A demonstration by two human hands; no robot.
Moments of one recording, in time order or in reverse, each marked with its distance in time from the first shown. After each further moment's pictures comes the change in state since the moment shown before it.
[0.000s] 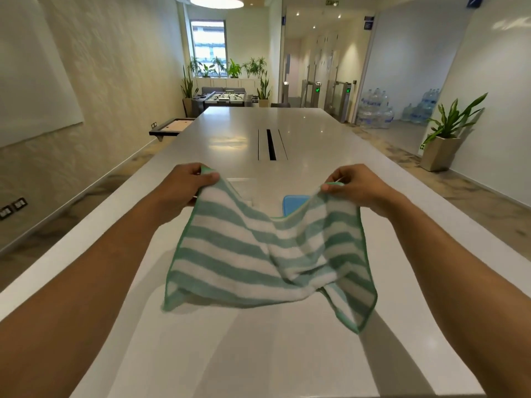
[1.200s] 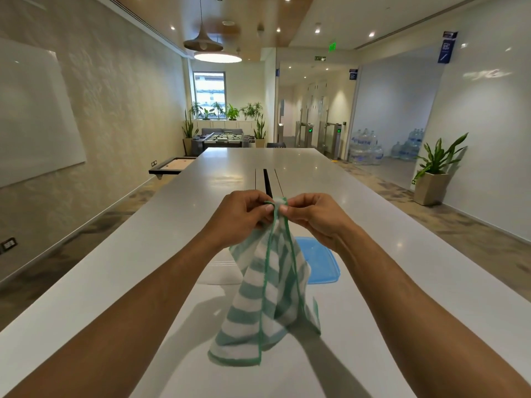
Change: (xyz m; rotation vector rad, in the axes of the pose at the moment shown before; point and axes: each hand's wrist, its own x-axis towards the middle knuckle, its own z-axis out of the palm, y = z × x) left_hand -0.004 0.064 0.084 0.250 -0.047 0.399; right_hand 0.017 -0.062 0.042 0.770 -0.094 -0.064
